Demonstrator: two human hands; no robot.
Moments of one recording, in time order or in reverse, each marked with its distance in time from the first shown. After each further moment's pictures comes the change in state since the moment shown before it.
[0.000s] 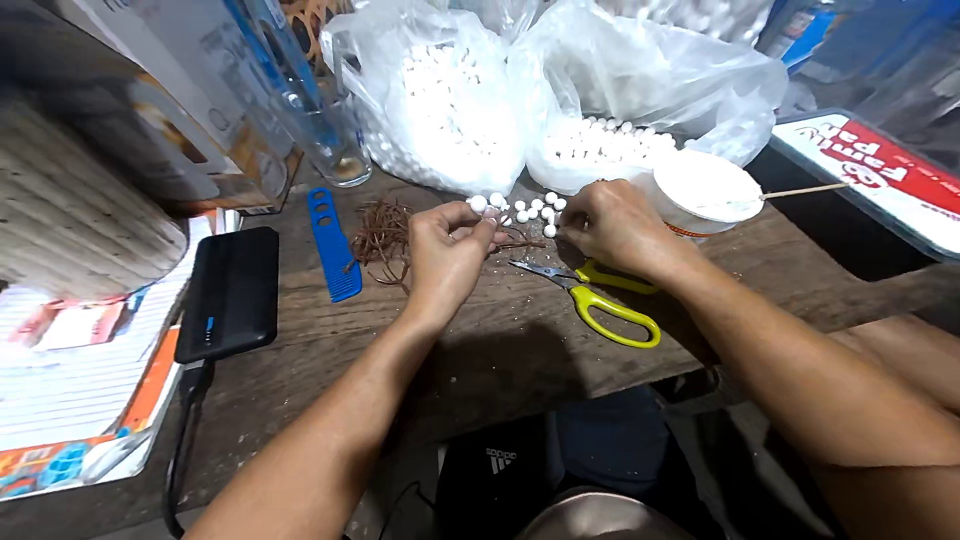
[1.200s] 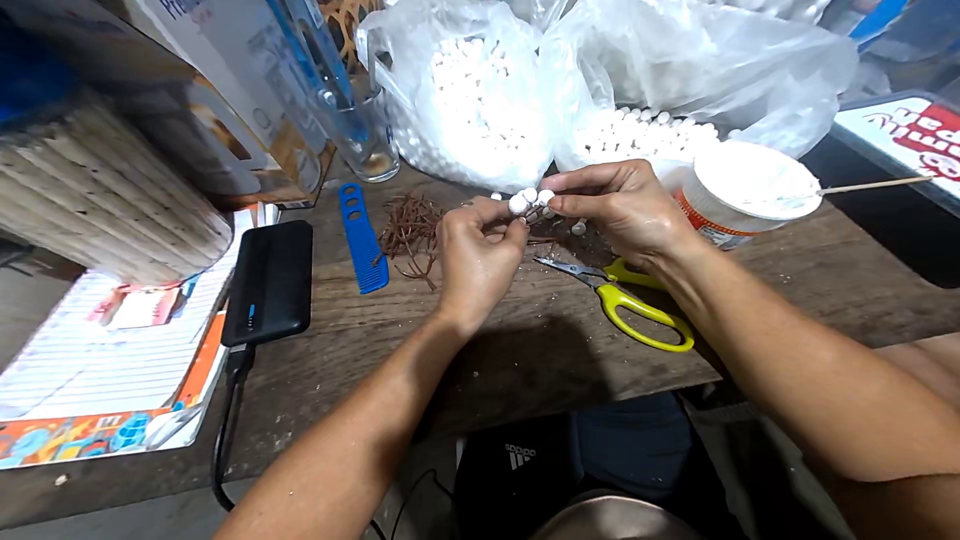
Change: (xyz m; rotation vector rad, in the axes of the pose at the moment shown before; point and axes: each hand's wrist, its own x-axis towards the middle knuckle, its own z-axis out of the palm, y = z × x) left_hand -0.001 -0.008 0.003 0.223 0.042 0.254; right_hand 0.012 -0.027 0.014 1.227 0.167 0.121
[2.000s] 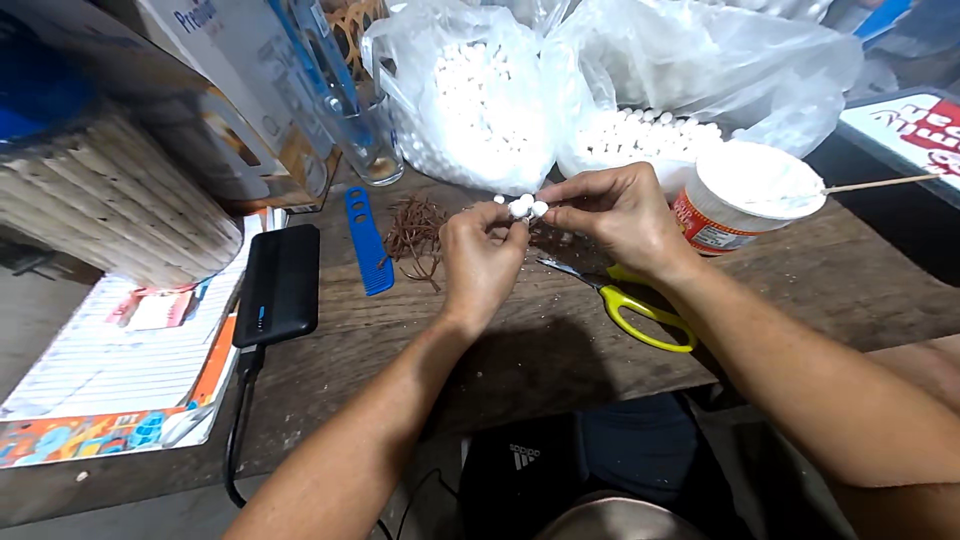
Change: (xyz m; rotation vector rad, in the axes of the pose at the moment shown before) left_hand 0.000 -0.001 0.003 0.051 0.031 -0.032; right_hand -0.007 0.005 0.003 -0.286 -0.050 -0.296
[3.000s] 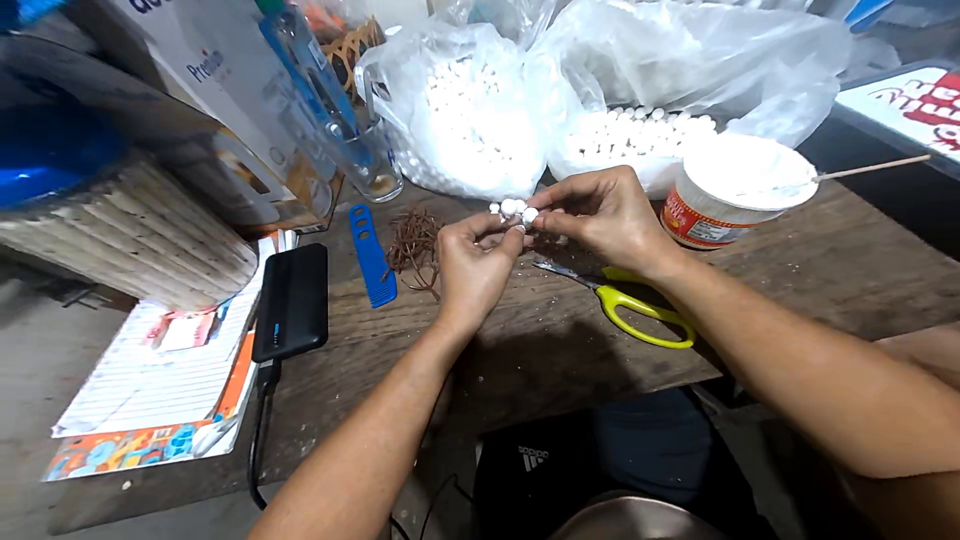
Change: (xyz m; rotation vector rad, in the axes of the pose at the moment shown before) left_hand 0.000 0.007 -0.008 -0.133 -0.099 -0.094; right_hand 0.002 0.010 0.000 0.011 -0.015 -0.079
